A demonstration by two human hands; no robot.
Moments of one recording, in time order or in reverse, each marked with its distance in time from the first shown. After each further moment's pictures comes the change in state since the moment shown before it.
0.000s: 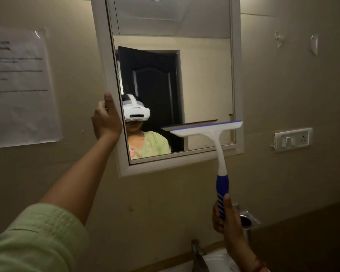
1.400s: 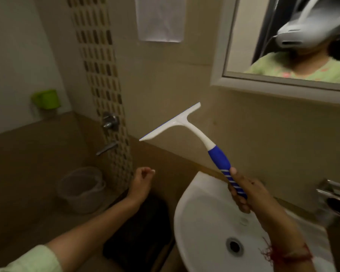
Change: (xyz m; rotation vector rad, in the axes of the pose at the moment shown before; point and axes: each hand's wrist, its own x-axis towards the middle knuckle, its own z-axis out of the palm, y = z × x) left_hand -0.387 -0.106 -0.202 0.182 0.051 -0.944; right_hand -0.064 -0.011 -0.014 -0.471 -0.982 0.501
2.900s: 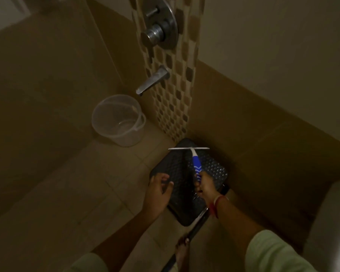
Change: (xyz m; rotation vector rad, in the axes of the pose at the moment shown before) left_hand 0.207 -0.297 -0.155 0.400 -0.034 -0.236; right_hand 0.373 0.311 0.398 0.208 0.031 0.929
